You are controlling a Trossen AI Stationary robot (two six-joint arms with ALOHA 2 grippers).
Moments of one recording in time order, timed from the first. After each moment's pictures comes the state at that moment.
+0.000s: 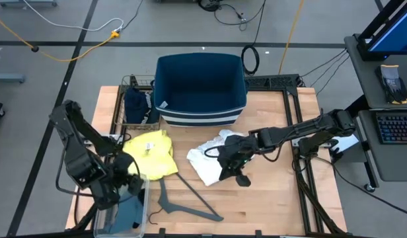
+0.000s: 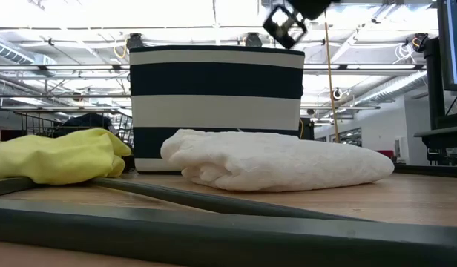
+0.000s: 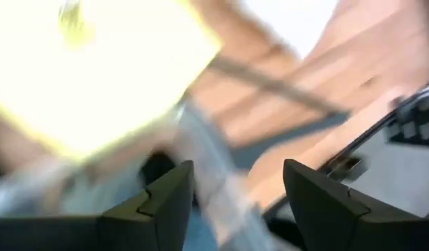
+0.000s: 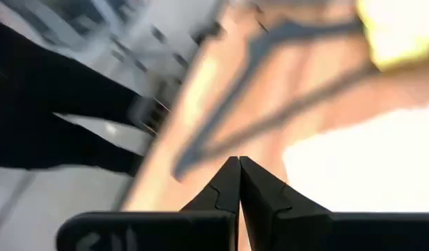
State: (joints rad) left arm -0.93 1.33 1.38 -1.38 -0.39 -2.04; right arm 0.19 1.53 1.17 -0.36 -0.46 0.12
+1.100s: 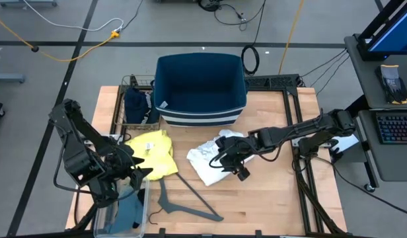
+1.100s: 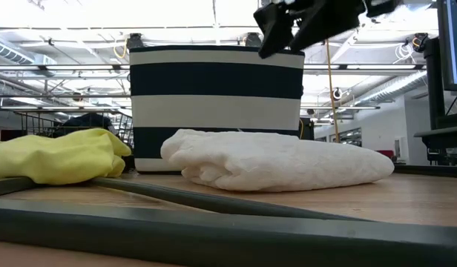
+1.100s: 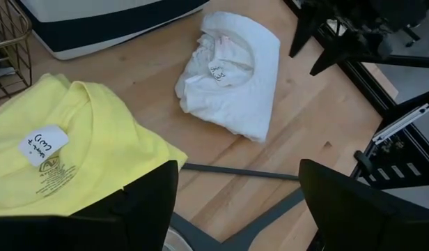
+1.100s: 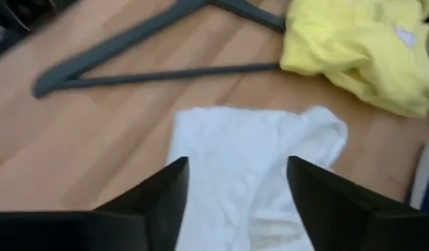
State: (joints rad) left arm -0.93 1.31 1.38 -1.38 -0.77 -1.81; right arm 0.18 1.53 1.17 -0.45 -0.13 -0.42
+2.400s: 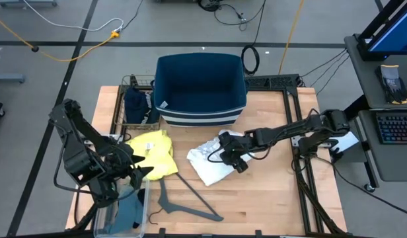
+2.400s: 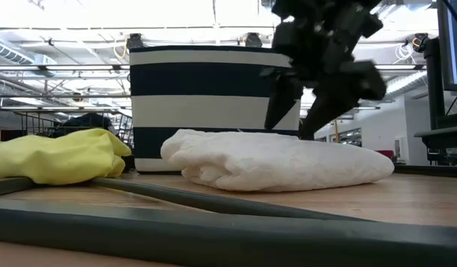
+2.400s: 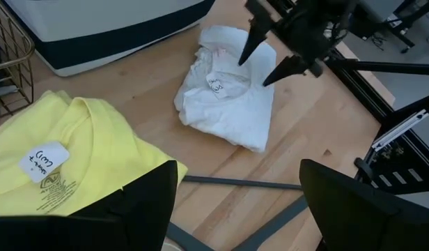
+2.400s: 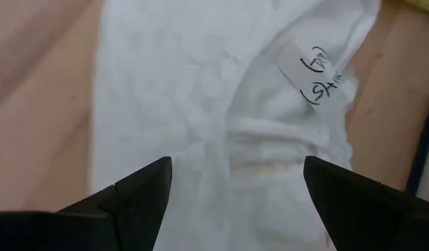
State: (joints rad) left arm -0.93 1.31 1.39 -1.38 -0.81 -1.79; right arm 0.09 1.61 0.97 -0.33 -0.03 -0.49
